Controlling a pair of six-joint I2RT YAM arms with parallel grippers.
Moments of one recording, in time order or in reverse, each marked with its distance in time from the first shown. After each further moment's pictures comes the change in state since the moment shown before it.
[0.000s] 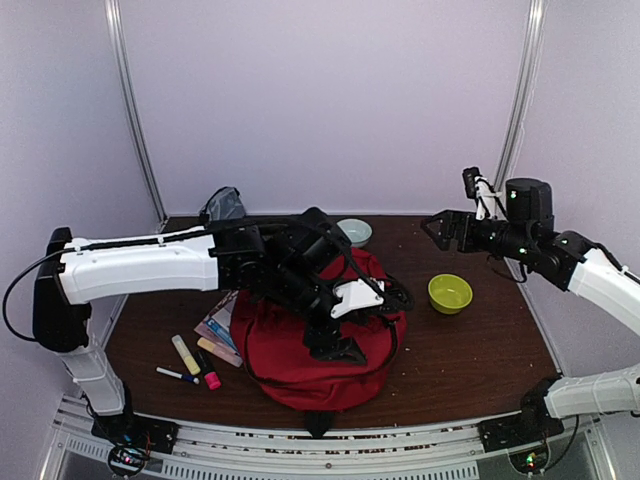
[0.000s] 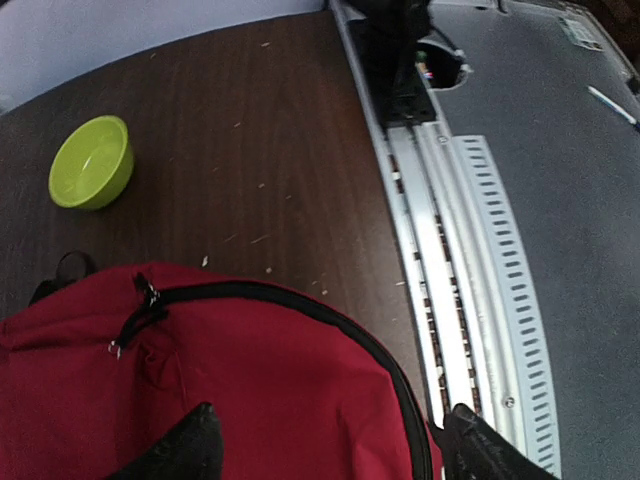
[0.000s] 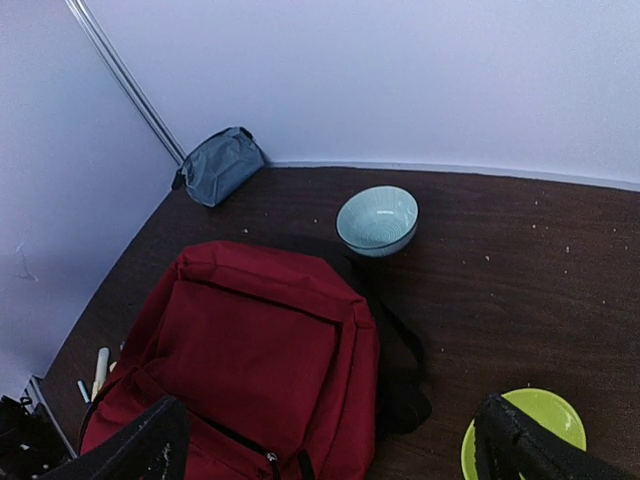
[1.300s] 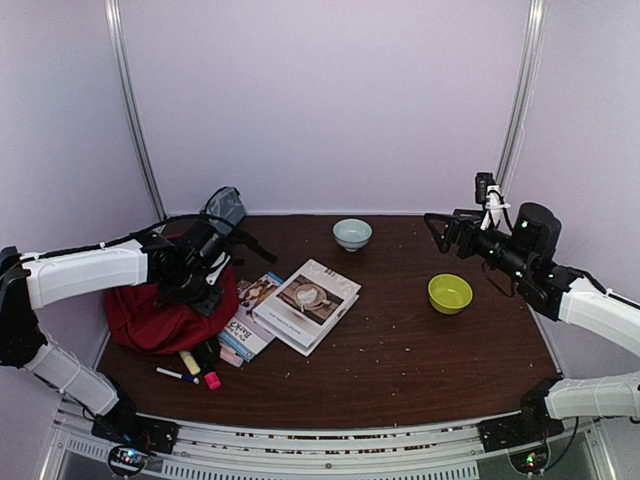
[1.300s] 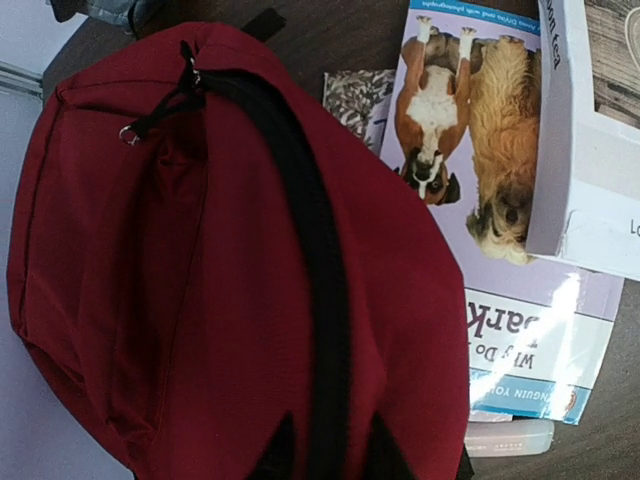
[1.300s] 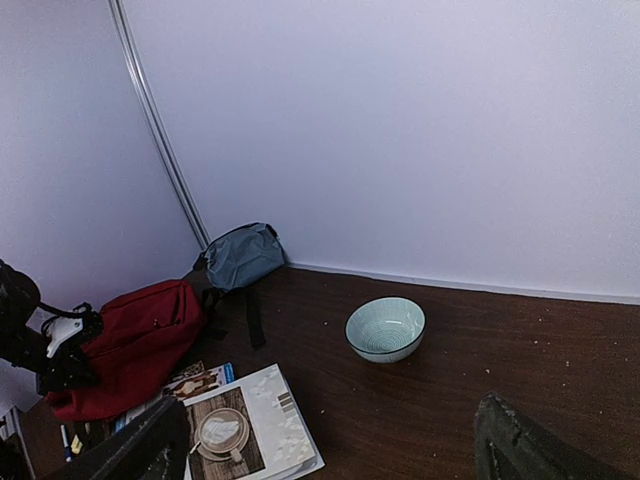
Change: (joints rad) left arm 0.535 -0.329 -0.578 -0.058 -0.681 -0.529; right arm -0.035 -0.045 -0.275 0.550 -0.028 -0.063
